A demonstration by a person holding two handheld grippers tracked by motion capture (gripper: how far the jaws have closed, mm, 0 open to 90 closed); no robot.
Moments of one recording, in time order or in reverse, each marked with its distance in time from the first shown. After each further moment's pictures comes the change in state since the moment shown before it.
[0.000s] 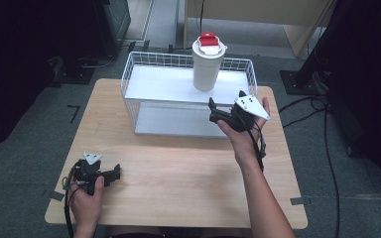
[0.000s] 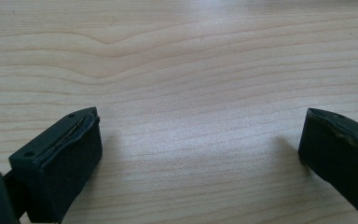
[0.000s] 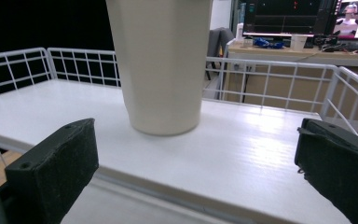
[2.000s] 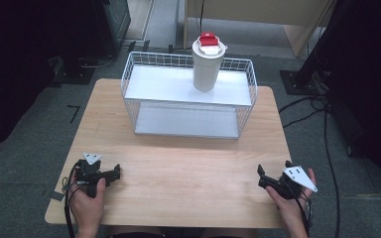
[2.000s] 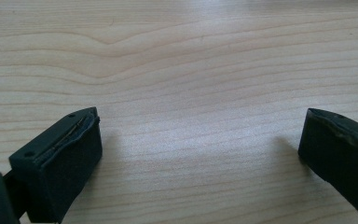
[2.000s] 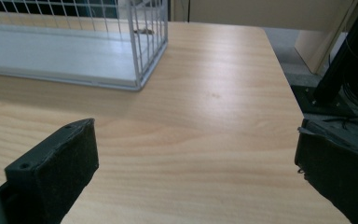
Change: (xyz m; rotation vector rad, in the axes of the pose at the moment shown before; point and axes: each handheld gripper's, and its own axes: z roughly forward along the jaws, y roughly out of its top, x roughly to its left) left arm 0.000 0.000 0.000 -0.001 0.000 -0.001; right arm -0.105 -0.155 -0.152 0.262 -0.189 0.035
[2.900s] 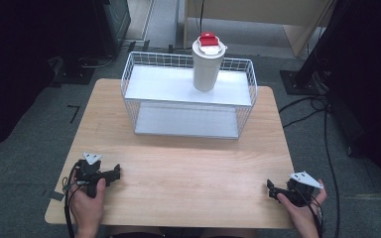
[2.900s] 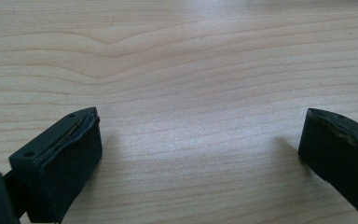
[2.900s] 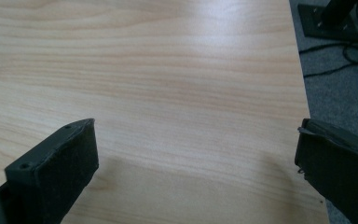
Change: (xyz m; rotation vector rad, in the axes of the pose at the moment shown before) left arm 0.000 0.000 0.000 0.000 0.000 0.000; right arm -0.038 -0.025 -0.003 0.340 -0.016 -0.015
